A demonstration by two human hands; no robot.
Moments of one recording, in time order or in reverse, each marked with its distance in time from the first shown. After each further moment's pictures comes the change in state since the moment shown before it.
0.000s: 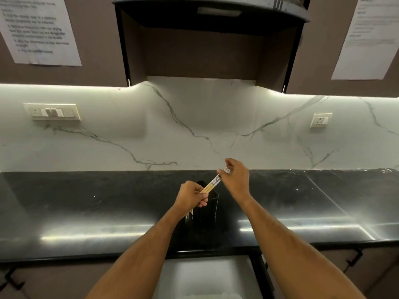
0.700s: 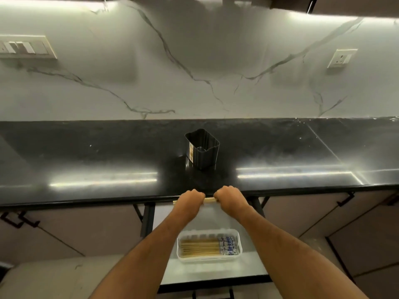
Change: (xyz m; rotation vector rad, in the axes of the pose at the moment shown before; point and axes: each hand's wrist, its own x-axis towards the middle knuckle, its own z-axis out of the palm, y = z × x) left_hand -0.079 -0.129 0.084 0.974 -0.361 0.074; right_hand -0.163 0.105 0.035 -0.870 -0.888 -0.207
